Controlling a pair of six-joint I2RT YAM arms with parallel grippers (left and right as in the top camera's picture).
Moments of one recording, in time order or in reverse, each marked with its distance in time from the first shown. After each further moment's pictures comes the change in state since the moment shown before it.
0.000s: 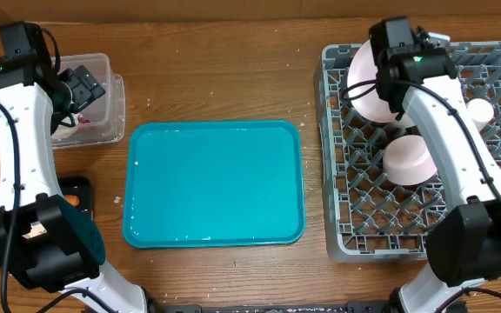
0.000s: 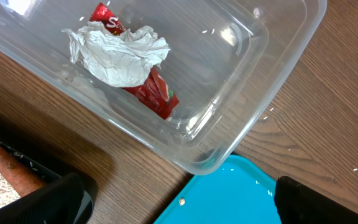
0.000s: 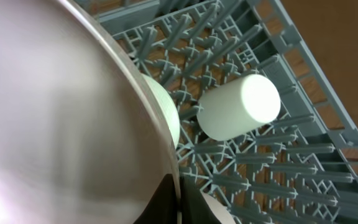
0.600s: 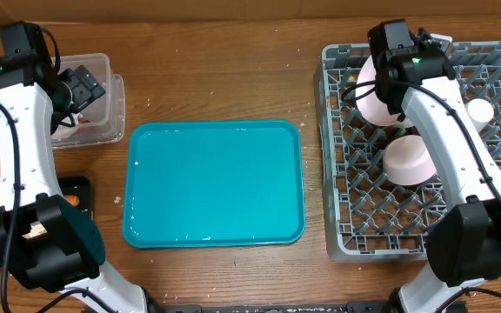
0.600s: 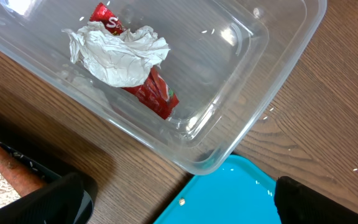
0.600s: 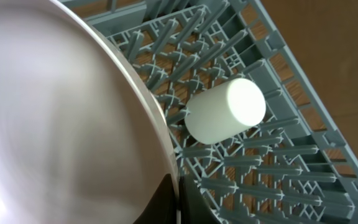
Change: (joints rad) left arm 0.000 0.000 0.000 0.000 0.000 0.000; right arm 0.006 0.000 -0.006 -0.004 0.046 0.004
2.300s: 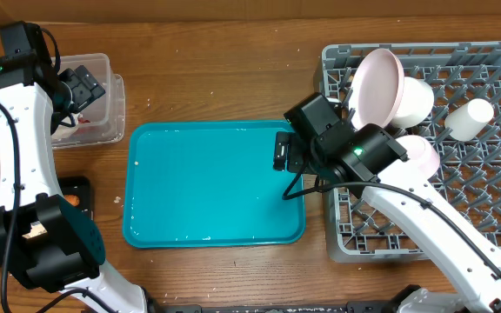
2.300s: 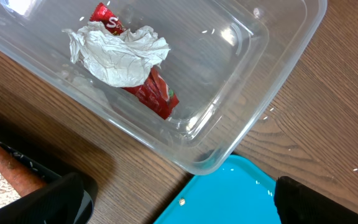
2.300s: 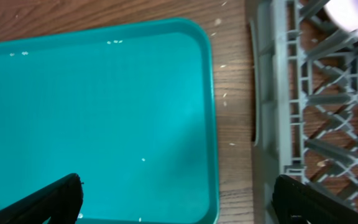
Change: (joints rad) left arm 0.000 0.000 0.000 0.000 0.000 0.000; right arm 0.479 -0.330 -0.276 0.059 -0.623 0.161
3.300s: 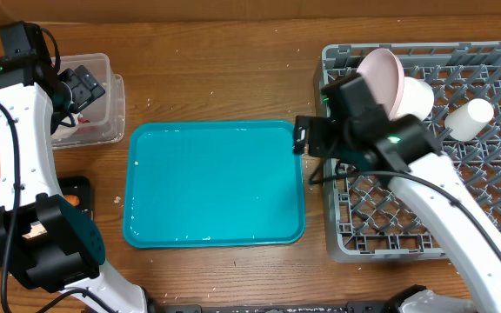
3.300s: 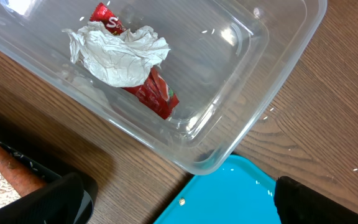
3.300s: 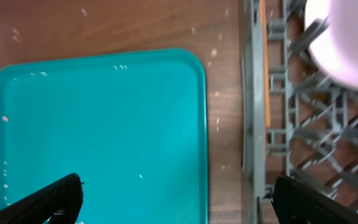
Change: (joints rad) left arm 0.000 0.000 0.000 0.000 0.000 0.000; right arm -0.172 -0.063 -0.005 0.067 -0.116 -0.178
